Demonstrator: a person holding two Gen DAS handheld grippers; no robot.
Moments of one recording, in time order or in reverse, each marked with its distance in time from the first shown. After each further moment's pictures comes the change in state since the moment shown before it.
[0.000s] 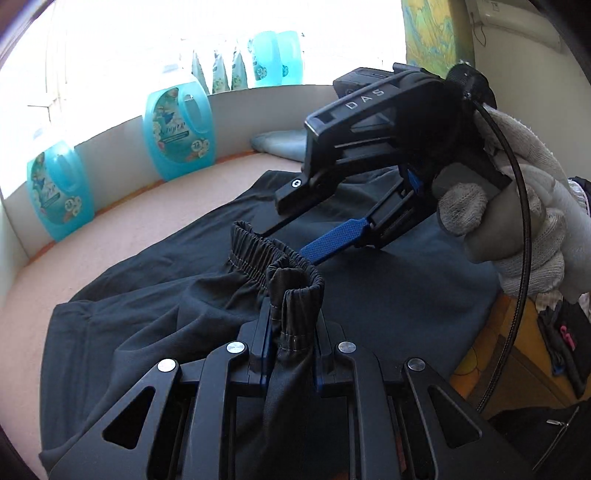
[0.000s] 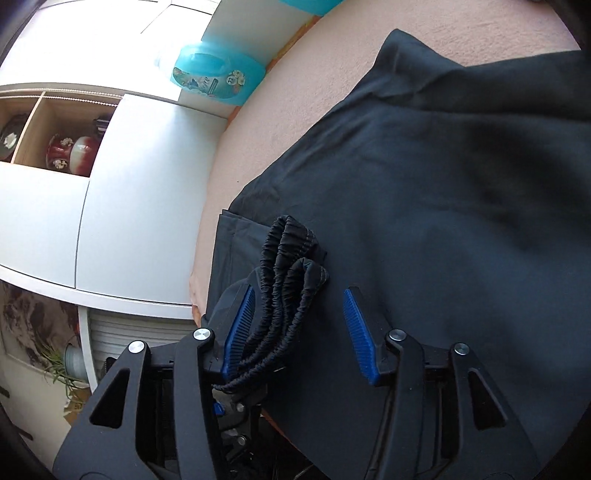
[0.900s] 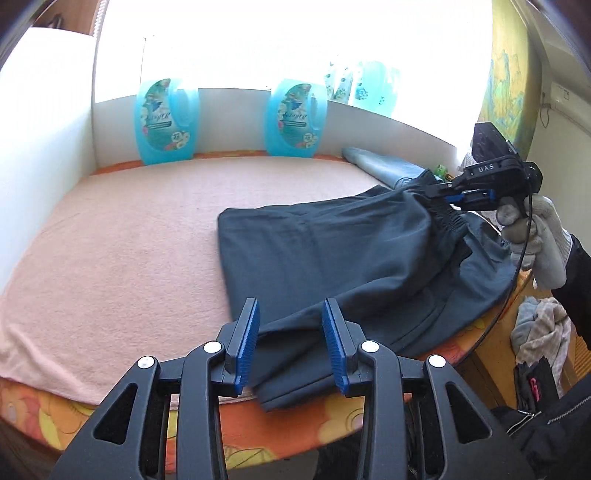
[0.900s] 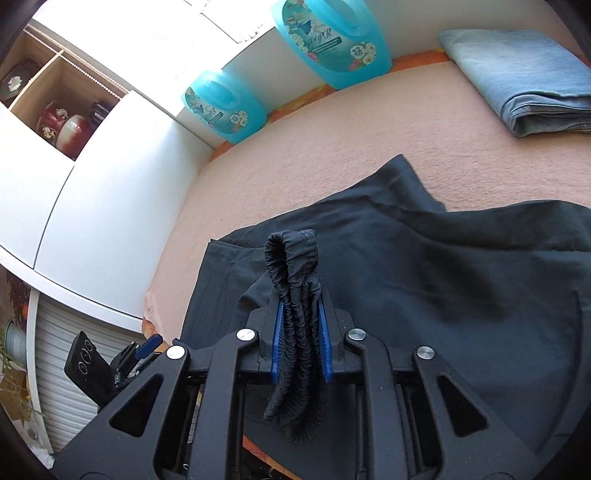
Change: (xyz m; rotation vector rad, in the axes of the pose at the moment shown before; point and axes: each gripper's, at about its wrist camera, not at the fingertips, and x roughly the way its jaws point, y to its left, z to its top) left arm -0.099 0.136 -0.055 -0.350 0.005 0.035; right arm -0.071 0.054 0.002 -0.213 -0.240 -0.308
